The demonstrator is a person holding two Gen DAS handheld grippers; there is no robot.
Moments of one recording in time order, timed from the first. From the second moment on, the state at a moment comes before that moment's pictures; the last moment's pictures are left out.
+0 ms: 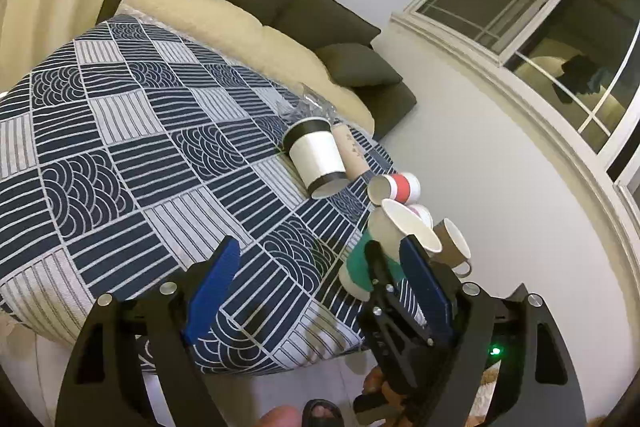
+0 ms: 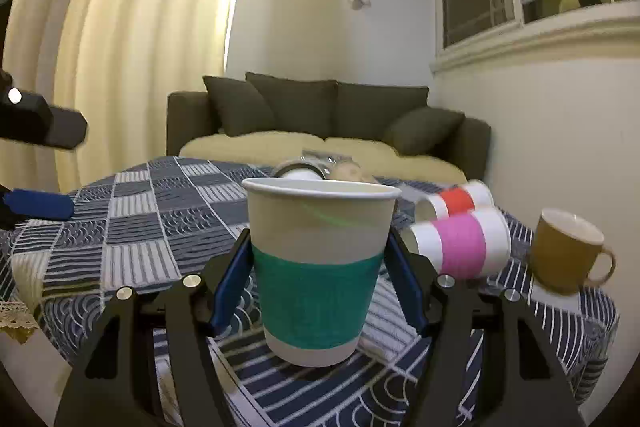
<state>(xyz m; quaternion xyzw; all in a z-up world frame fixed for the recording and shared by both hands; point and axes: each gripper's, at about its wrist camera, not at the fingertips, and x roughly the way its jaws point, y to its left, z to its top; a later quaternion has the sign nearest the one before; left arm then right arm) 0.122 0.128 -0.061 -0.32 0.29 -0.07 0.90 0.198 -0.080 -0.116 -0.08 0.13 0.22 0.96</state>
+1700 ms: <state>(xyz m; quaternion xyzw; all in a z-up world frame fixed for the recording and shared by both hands) 0.072 0.090 -0.037 -0.24 0.26 -0.08 0.93 0.144 -0.143 -0.047 -0.06 0.15 0.31 0.94</state>
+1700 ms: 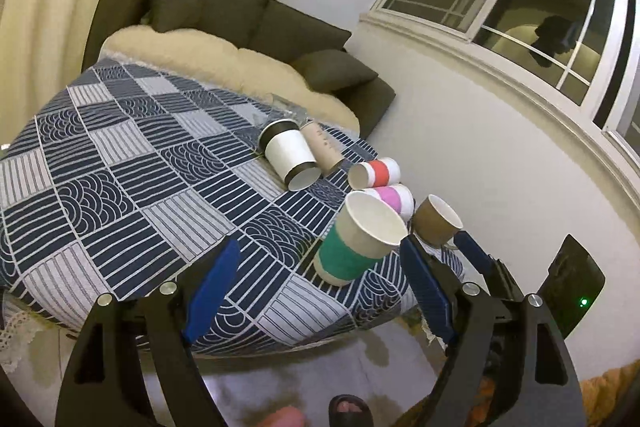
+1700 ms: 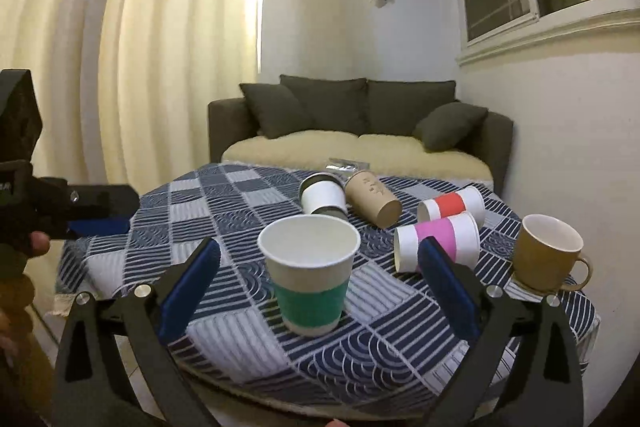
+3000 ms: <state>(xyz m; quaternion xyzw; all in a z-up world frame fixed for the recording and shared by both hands) -0.034 0.025 -0.006 -0.11 0.27 -0.05 0.96 0.092 -0.254 -0.003 -0.06 0.18 0.33 0.92</state>
